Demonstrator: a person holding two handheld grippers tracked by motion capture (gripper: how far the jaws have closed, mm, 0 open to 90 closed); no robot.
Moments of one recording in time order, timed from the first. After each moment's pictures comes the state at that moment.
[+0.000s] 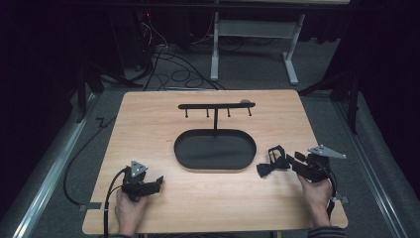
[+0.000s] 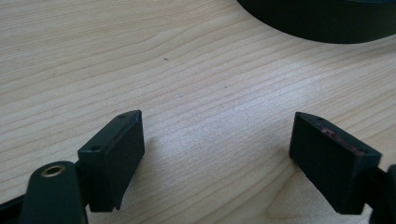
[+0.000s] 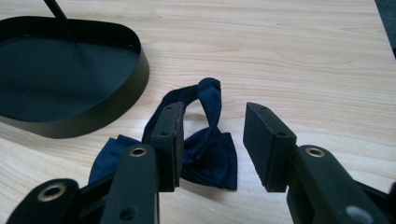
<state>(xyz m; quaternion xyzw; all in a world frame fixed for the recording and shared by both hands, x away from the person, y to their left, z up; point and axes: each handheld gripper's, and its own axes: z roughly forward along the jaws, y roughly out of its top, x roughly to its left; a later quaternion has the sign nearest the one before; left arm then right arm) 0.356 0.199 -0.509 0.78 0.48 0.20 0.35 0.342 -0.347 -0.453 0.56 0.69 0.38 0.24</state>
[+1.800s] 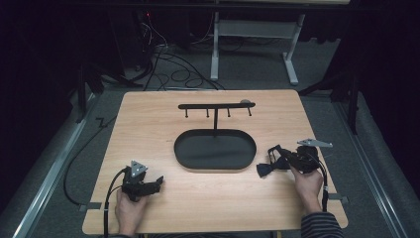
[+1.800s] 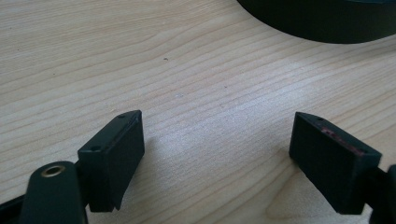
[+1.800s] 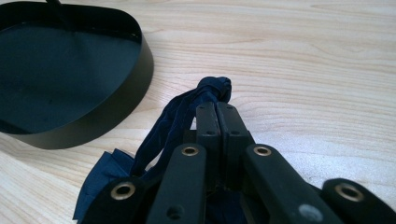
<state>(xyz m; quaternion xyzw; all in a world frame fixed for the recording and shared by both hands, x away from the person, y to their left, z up) 0.356 0.199 -0.509 0.78 0.48 0.20 0.35 0.378 -0.339 -0.467 0.56 0.71 0.38 0.19</state>
